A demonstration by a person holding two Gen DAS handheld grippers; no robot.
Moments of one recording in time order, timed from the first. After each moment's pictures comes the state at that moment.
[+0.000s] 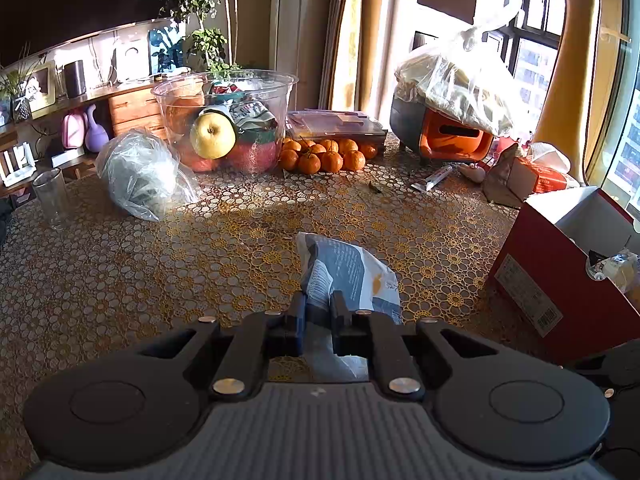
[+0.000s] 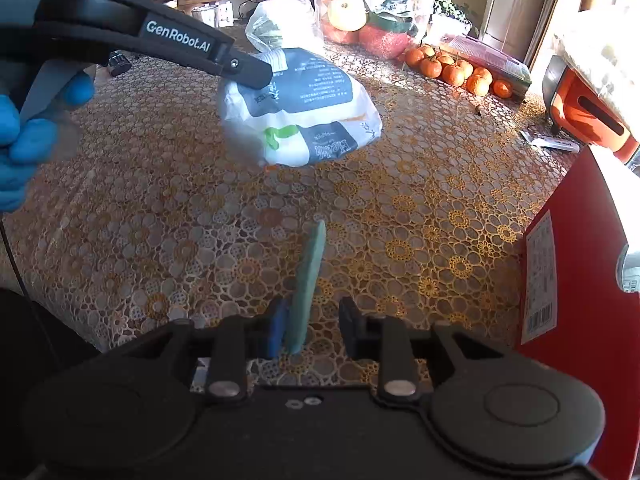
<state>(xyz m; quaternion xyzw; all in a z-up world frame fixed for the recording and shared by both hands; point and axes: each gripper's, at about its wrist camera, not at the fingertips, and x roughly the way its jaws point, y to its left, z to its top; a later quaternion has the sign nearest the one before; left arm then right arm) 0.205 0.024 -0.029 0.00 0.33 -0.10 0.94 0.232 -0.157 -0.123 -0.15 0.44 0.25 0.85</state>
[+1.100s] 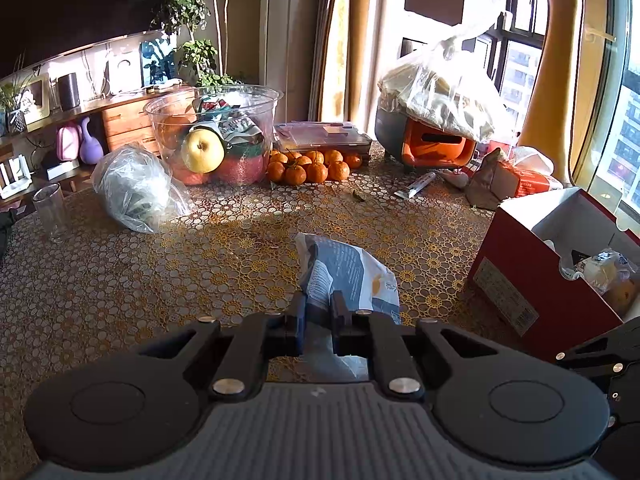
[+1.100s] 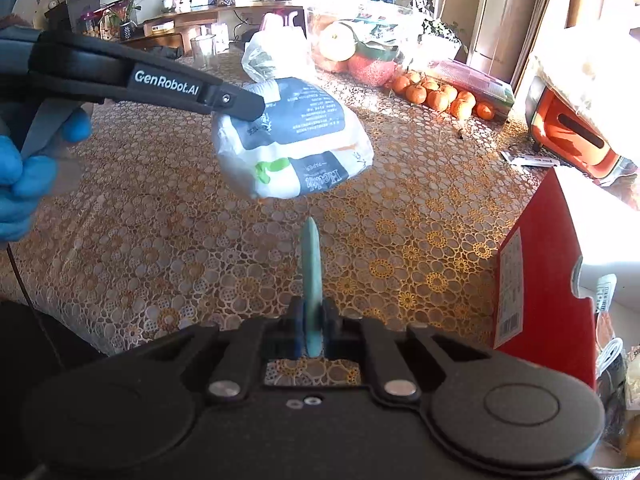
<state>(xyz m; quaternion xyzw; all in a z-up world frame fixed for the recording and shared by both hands) 0.185 0.014 -0.010 0.01 0.32 -0.12 0.94 0.220 -0.170 -0.094 -0.13 0.41 0.25 0.87</state>
